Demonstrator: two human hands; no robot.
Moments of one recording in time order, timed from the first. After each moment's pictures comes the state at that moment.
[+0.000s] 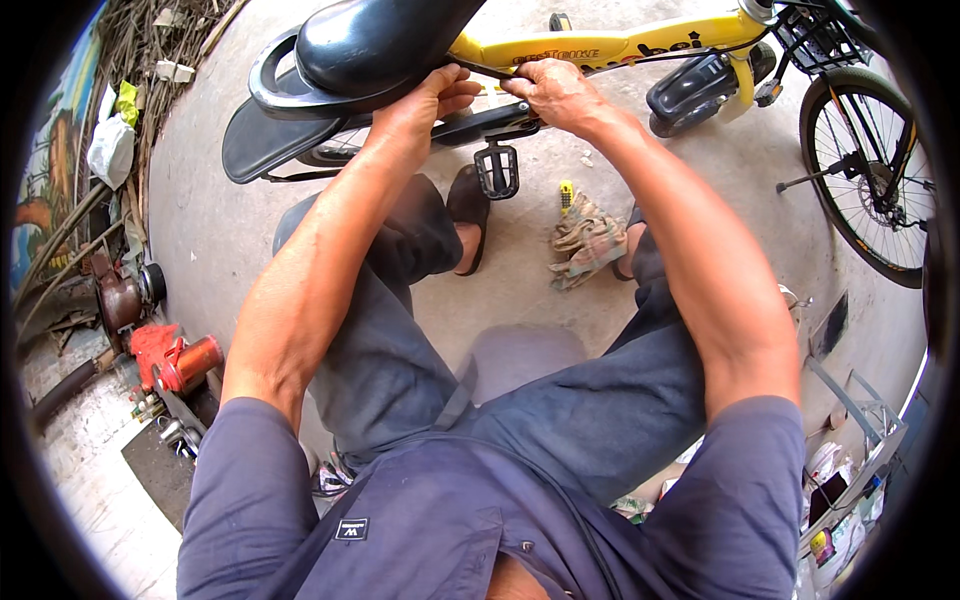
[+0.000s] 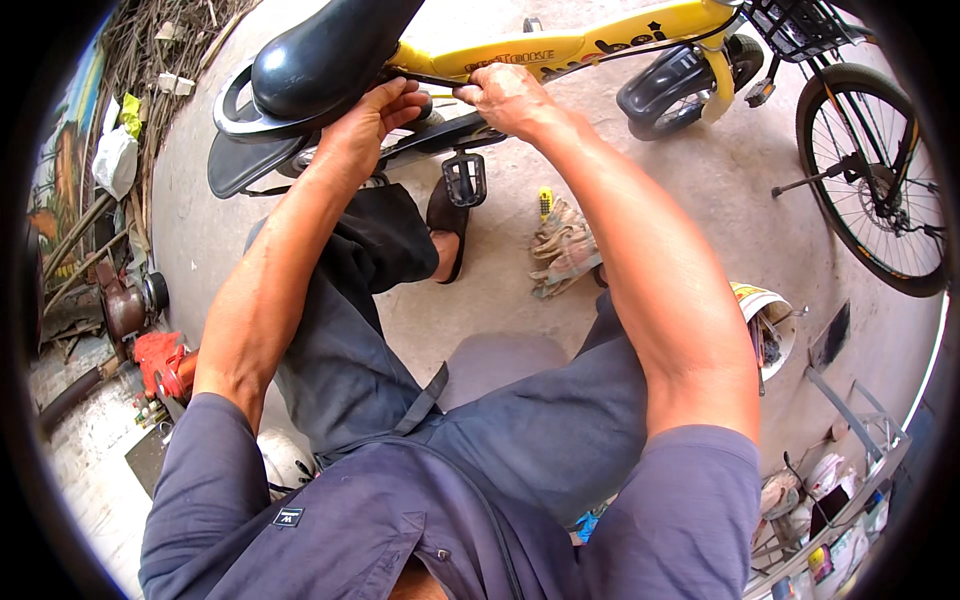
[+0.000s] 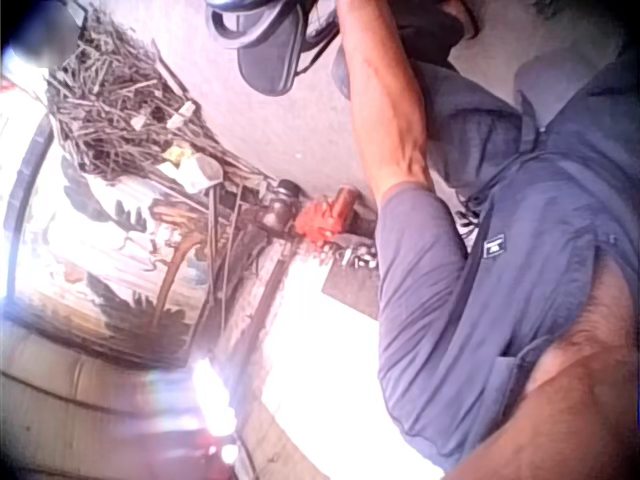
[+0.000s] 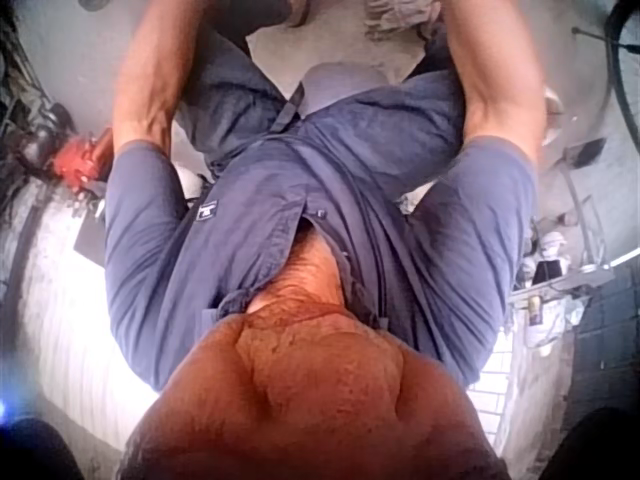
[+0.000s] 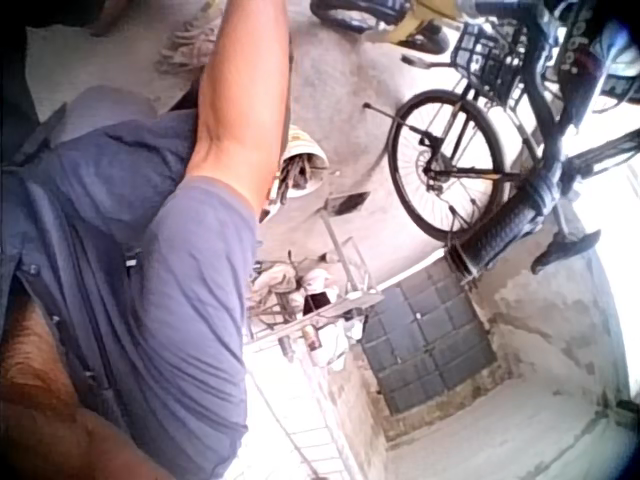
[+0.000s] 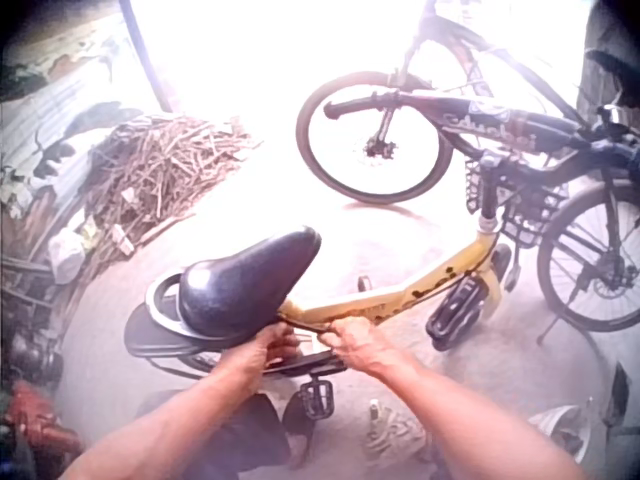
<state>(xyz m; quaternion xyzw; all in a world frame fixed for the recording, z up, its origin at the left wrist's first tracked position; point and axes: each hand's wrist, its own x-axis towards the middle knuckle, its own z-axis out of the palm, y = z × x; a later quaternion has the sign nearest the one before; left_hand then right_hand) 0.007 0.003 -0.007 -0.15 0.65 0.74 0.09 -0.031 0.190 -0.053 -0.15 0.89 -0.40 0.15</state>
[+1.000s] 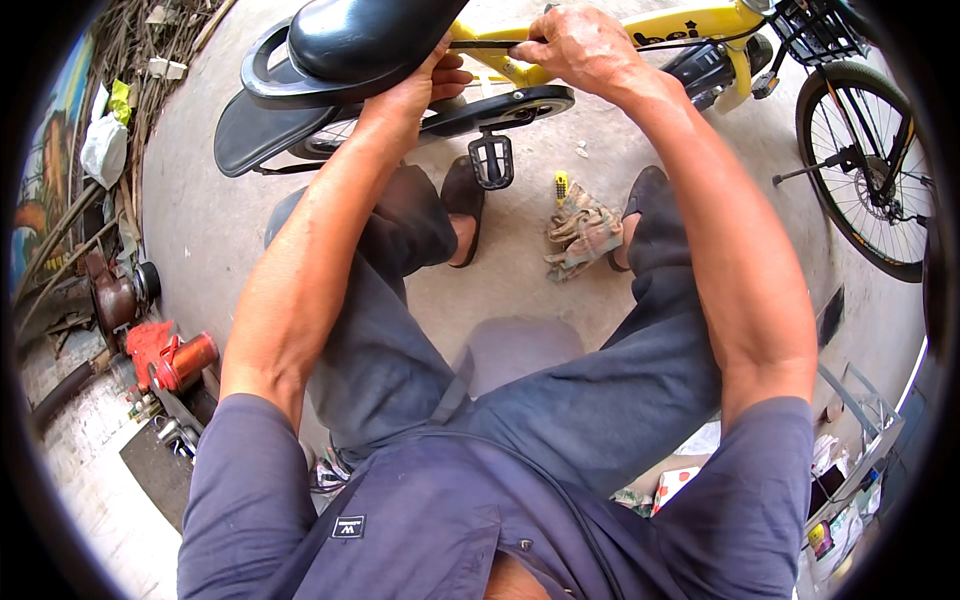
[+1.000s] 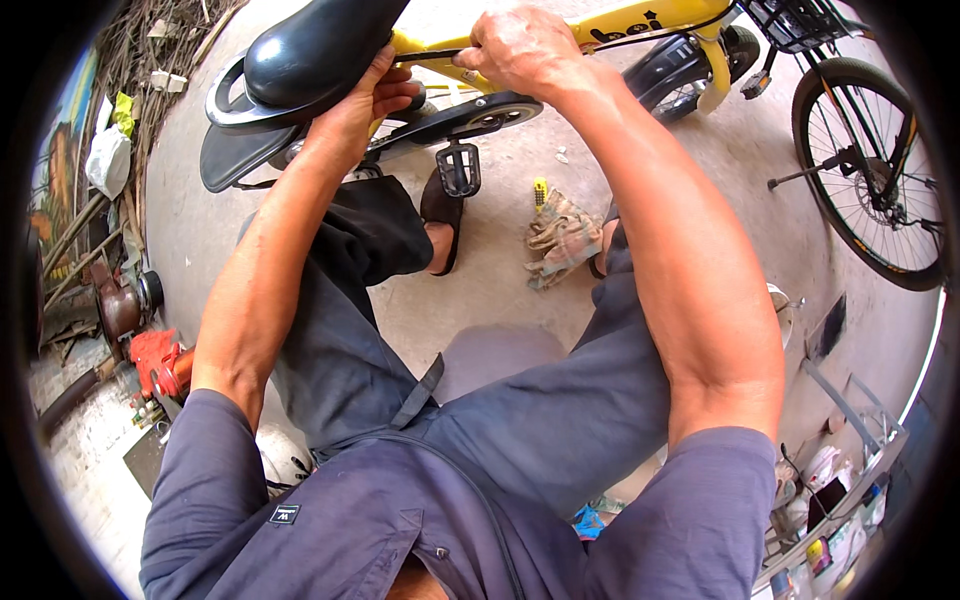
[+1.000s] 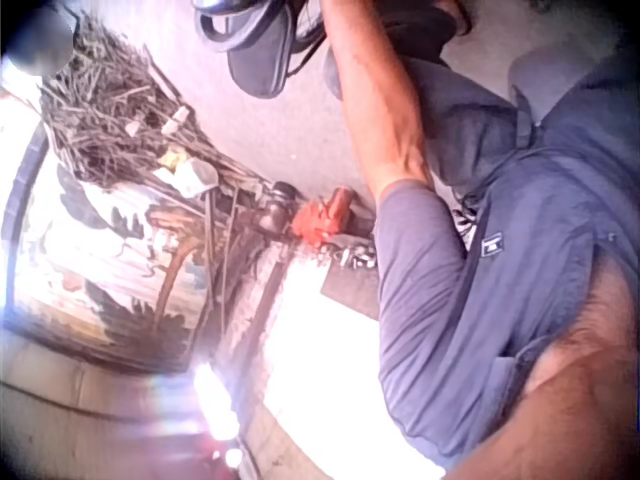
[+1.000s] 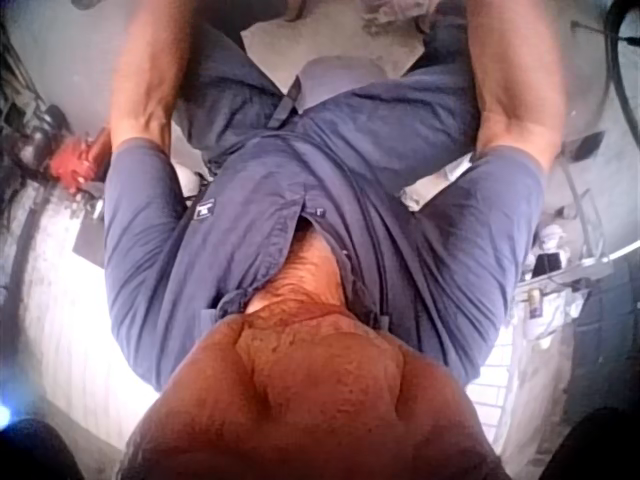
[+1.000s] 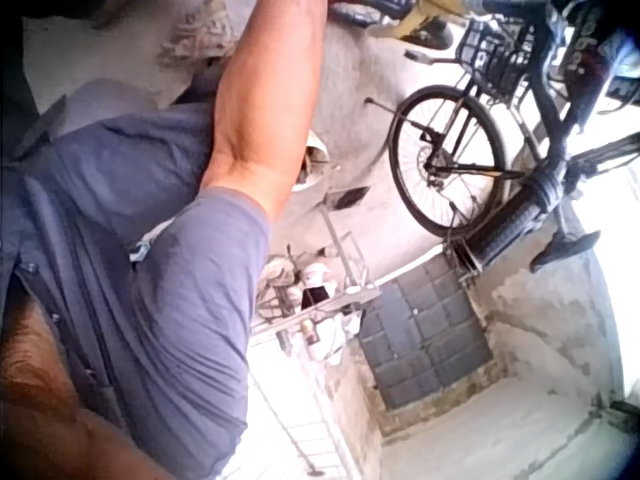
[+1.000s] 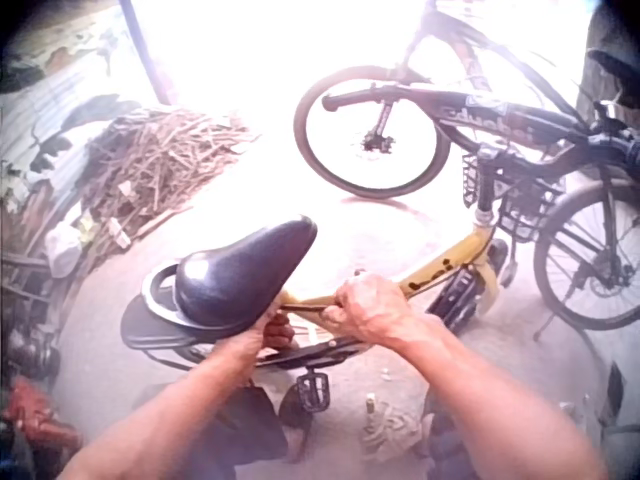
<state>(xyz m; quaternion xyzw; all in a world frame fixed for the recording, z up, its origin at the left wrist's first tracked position) 0.000 0.003 -0.003 -0.13 0.69 0.71 0.10 -0.042 0.210 0.020 -0.20 0.97 -0.13 0.07</state>
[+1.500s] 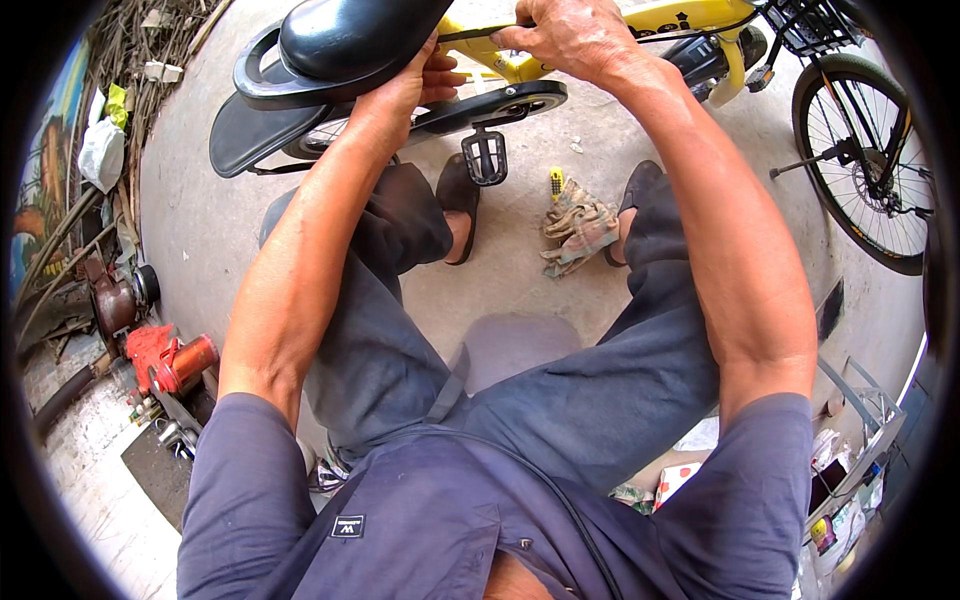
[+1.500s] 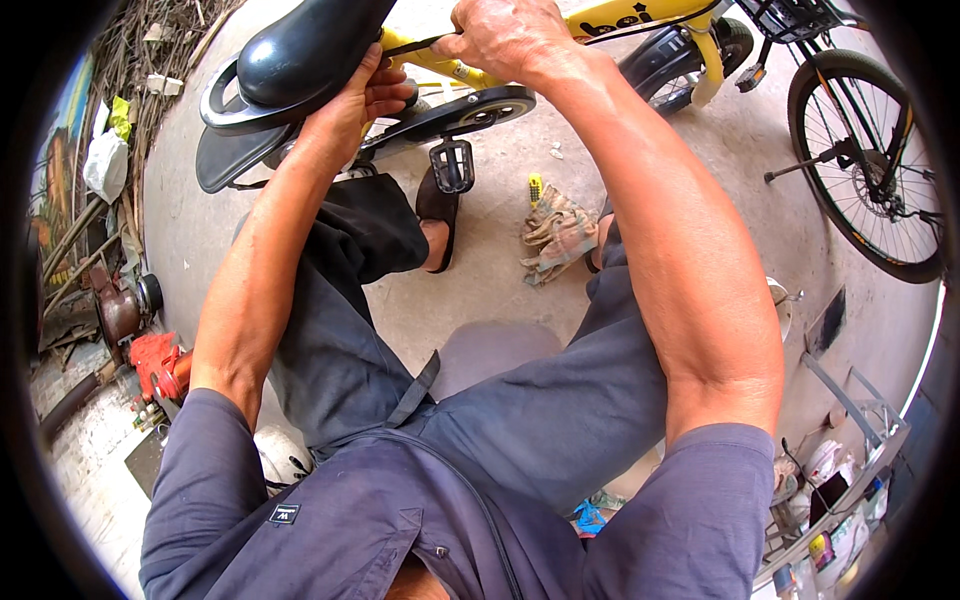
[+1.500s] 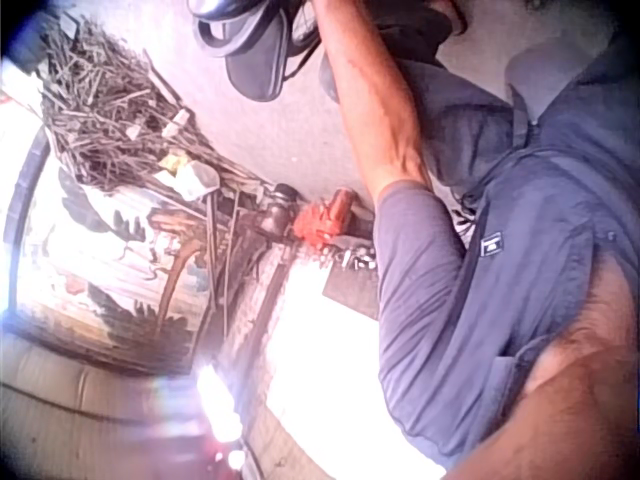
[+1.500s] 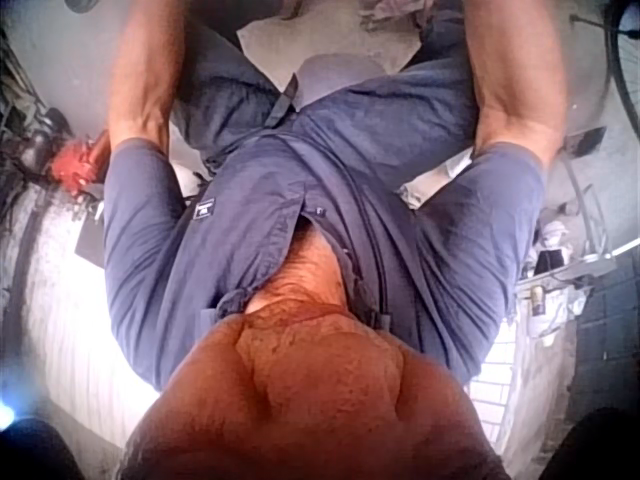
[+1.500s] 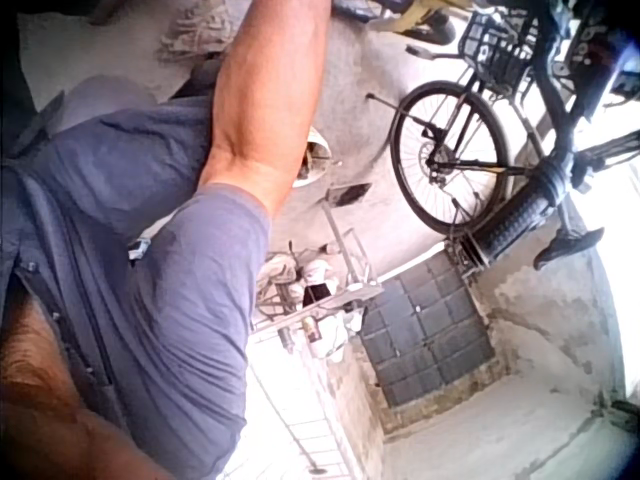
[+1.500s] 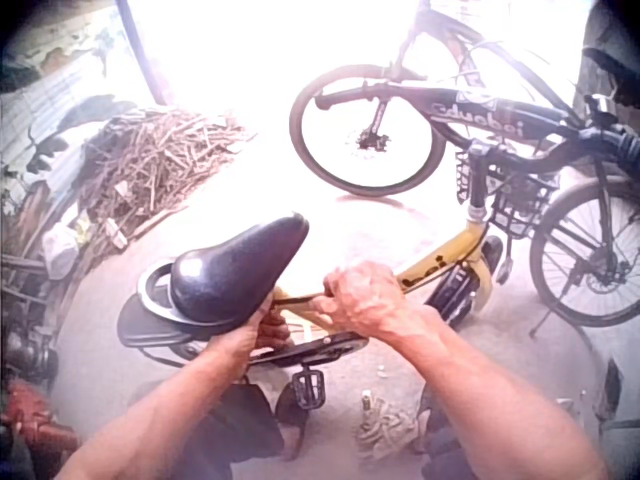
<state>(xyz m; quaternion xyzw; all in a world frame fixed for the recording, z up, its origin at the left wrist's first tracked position) 0.002 0.003 -0.003 -0.13 0.70 0.69 0.12 -0.038 0.211 0.042 -0.22 0.96 -0.15 0.03</state>
